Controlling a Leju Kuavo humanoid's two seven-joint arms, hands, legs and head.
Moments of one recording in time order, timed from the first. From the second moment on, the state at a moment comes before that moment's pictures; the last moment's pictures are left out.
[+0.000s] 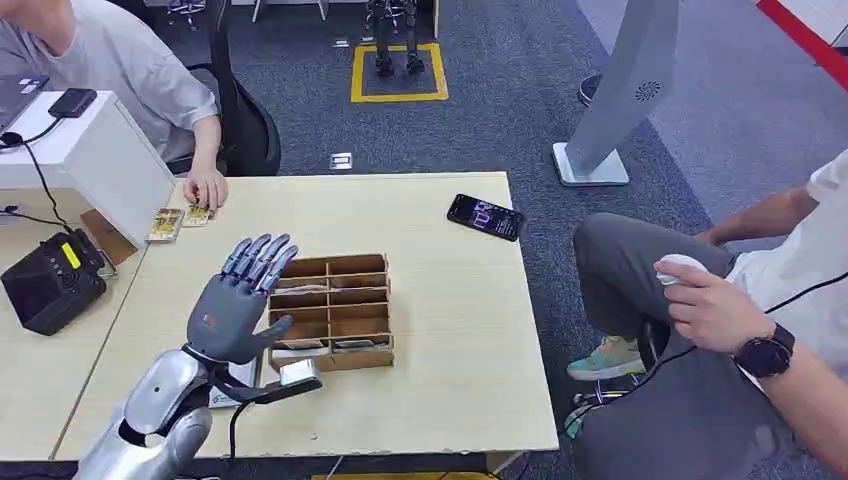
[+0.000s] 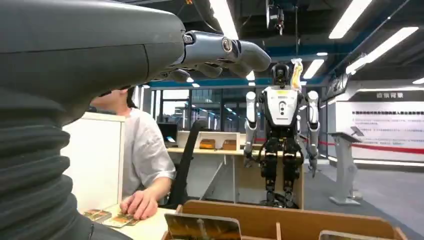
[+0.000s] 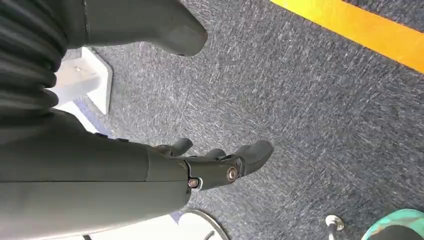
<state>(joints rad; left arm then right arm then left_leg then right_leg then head) -0.23 0.28 -0.47 -1.60 -1.09 0.34 -0.13 -0.01 0.03 -0.87 -0.20 1.54 -0.20 -0.18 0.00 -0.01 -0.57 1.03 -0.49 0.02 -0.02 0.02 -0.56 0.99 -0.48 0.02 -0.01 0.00</state>
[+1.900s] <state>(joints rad) -0.29 0.19 -0.46 -1.30 -1.11 0.37 -0.09 -0.01 0.03 -0.87 -0.20 1.54 -0.21 -0.18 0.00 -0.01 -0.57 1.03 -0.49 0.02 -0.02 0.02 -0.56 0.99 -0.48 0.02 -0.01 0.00</state>
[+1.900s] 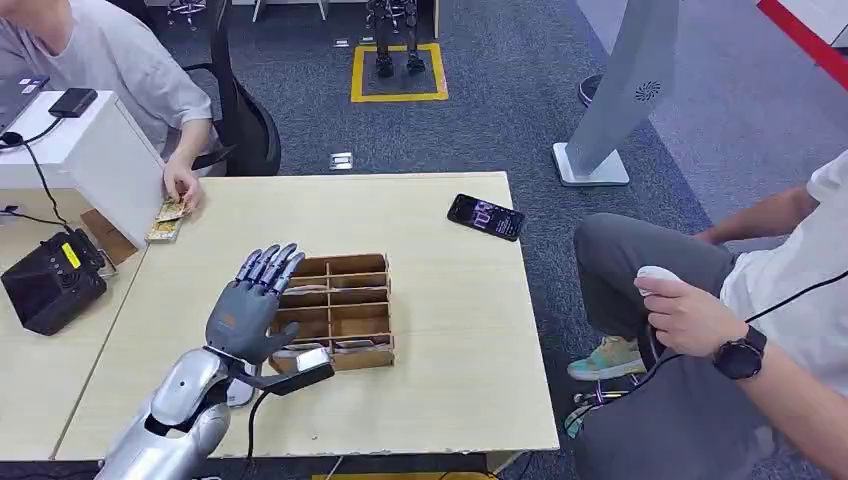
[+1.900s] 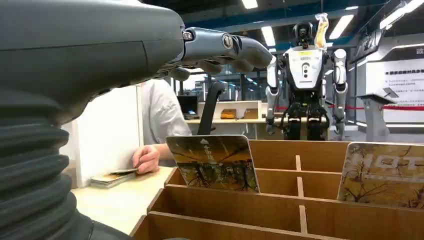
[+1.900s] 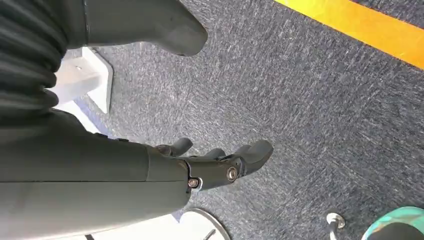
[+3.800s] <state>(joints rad) -0.68 0.35 -0.27 -1.50 -0.53 0.02 -0.11 -0.01 0.04 -0.87 -0.20 1.54 -0.22 -0.18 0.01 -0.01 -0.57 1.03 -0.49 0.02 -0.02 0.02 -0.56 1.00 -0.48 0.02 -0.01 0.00</state>
